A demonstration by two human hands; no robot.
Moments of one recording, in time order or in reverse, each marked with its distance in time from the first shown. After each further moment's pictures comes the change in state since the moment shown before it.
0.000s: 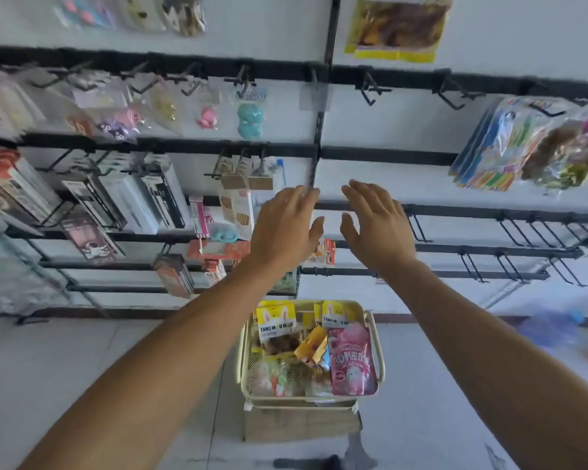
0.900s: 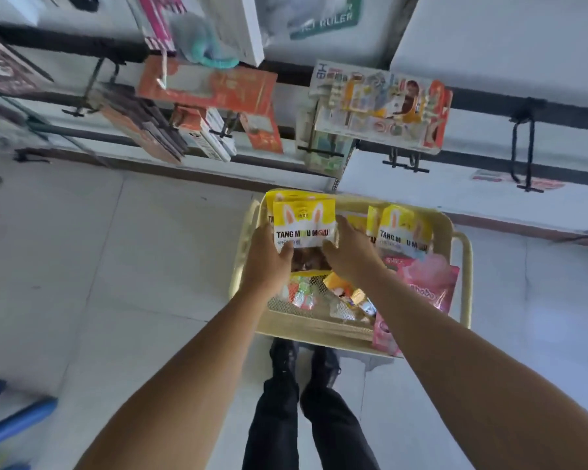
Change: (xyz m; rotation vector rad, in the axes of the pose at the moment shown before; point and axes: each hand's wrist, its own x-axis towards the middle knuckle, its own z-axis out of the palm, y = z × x) left_hand -0.221 -0.100 0.346 -0.488 -0.499 -1.108; right_hand -0.159 0.011 0.383 0.411 -1.113 0.546
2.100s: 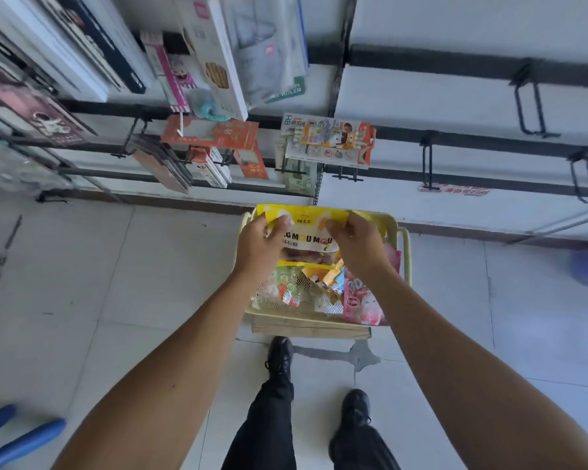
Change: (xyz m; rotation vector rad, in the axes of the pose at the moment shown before) left_hand -0.100 0.087 -0.072 -0.323 0.071 0.223; right_hand -0.140 -0.011 -0.080 0.570 0.285 -0.126
